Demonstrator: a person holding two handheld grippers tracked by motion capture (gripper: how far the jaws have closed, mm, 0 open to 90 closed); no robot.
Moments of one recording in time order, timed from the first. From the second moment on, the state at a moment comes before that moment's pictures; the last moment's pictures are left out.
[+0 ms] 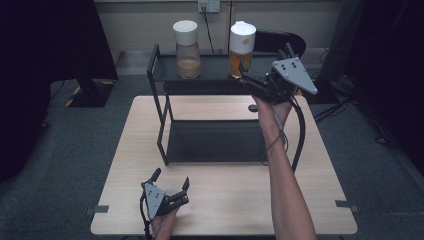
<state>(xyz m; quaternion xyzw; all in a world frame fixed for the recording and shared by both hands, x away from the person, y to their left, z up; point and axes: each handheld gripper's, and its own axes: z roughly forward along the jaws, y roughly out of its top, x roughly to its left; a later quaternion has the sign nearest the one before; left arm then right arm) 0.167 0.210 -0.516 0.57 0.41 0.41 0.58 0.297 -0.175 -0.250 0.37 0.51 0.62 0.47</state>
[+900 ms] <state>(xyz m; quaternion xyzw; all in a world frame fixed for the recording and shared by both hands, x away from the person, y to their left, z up) 0.167 0.210 -0.516 0.57 0.41 0.41 0.58 0.242 -0.188 -0.287 0.37 0.50 0.61 0.48</state>
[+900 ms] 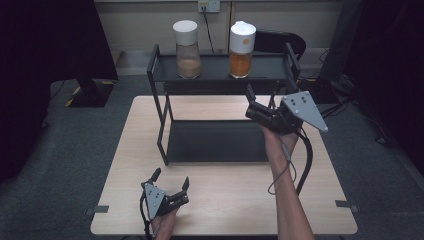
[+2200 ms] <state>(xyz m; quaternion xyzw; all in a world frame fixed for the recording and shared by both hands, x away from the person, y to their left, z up) 0.167 0.209 -0.516 0.57 0.41 0.42 0.58 0.169 -0.221 -0.381 0.42 0.49 0.60 0.48</state>
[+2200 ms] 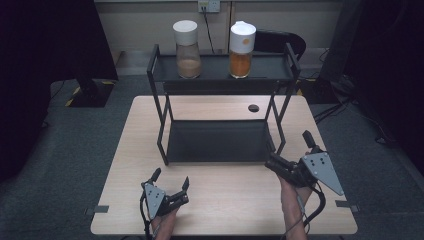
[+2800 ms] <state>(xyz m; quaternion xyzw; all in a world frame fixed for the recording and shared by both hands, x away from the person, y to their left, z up) 0.167 0.209 -0.516 0.57 0.41 0.42 0.58 0.158 -0.206 -0.439 0.43 0.49 0.58 0.49</state>
